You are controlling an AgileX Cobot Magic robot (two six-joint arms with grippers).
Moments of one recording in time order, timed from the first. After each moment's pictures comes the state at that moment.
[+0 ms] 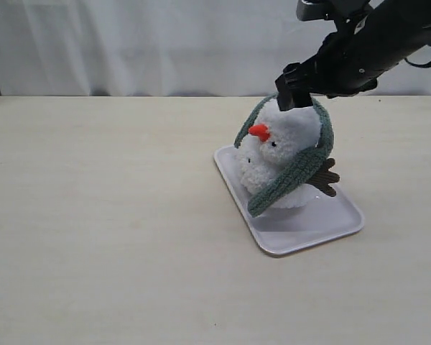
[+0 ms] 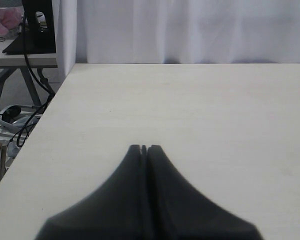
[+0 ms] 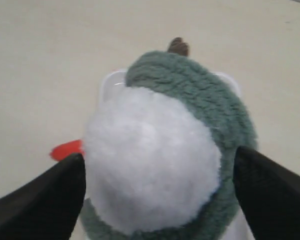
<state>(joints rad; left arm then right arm) 0.06 0.00 0.00 -0.06 0.34 0.08 0.27 1.70 -1.41 0.14 0.75 -0.16</state>
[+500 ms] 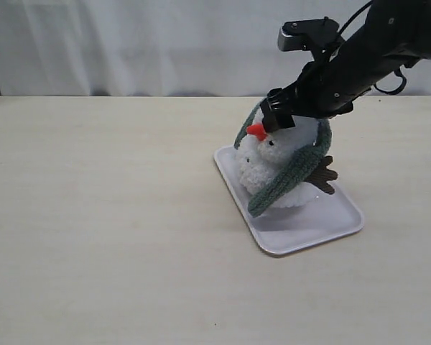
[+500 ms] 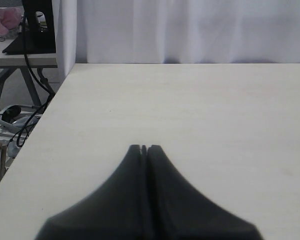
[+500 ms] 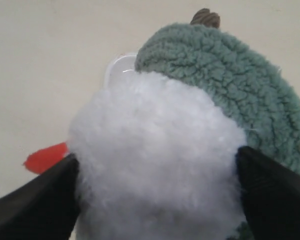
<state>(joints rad) 0.06 0.00 0.00 -0.06 0.34 0.08 0.27 1.82 -1.41 0.19 0.69 -0.20</state>
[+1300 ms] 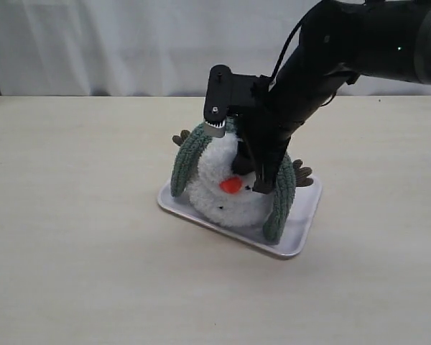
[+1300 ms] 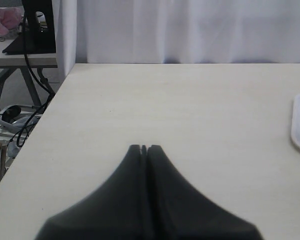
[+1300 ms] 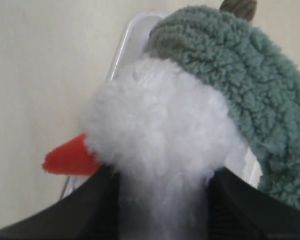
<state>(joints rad) 0.06 0.00 0.00 -0.06 0.34 0.08 0.48 1.83 -1.41 0.18 0.83 -1.10</state>
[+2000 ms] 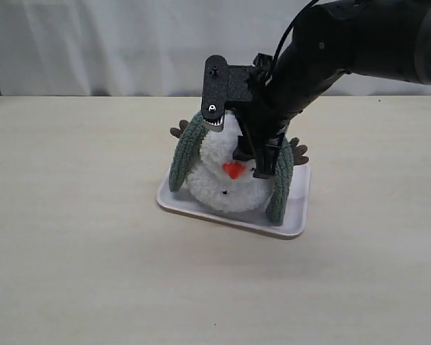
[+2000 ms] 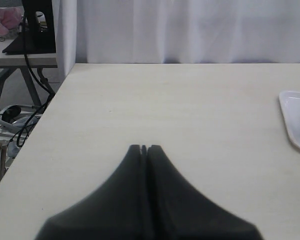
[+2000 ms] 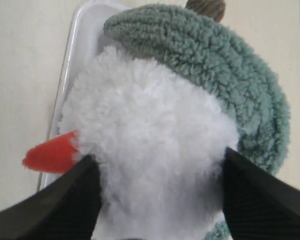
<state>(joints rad) 0.06 0.00 0.00 -0.06 0.34 0.08 0.51 1.81 -1.41 0.01 0.71 -1.02</state>
